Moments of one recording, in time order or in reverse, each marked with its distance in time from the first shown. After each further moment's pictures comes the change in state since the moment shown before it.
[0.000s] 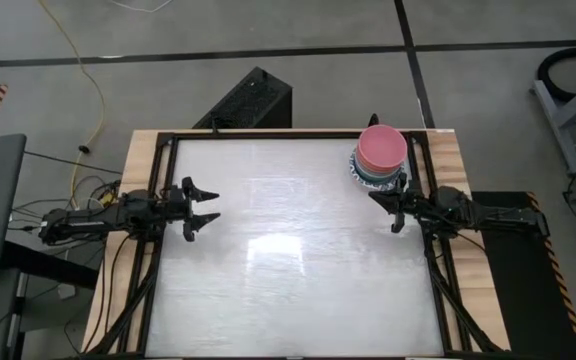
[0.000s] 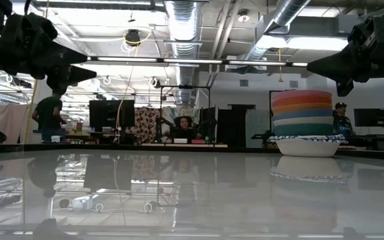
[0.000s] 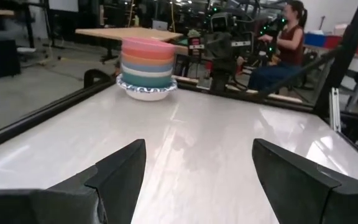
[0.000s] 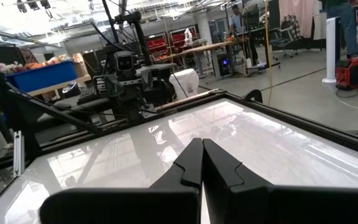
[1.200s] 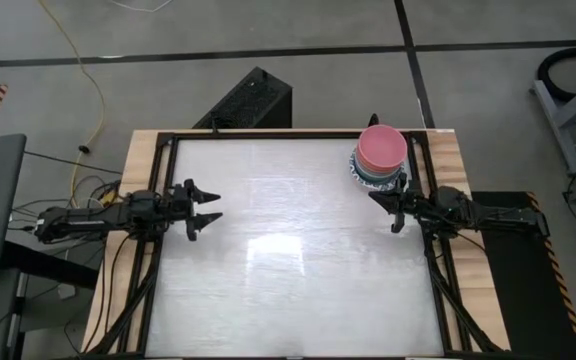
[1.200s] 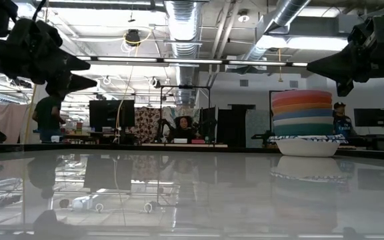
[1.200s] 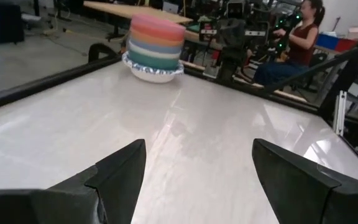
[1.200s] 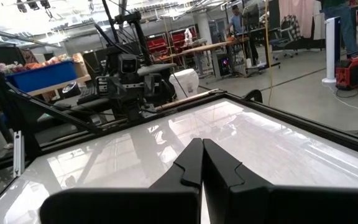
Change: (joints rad) left arm 0.000 0.067 0.000 0.003 -0.023 -0.106; right arm 0.000 0.000 0.000 0.000 0.000 0.000
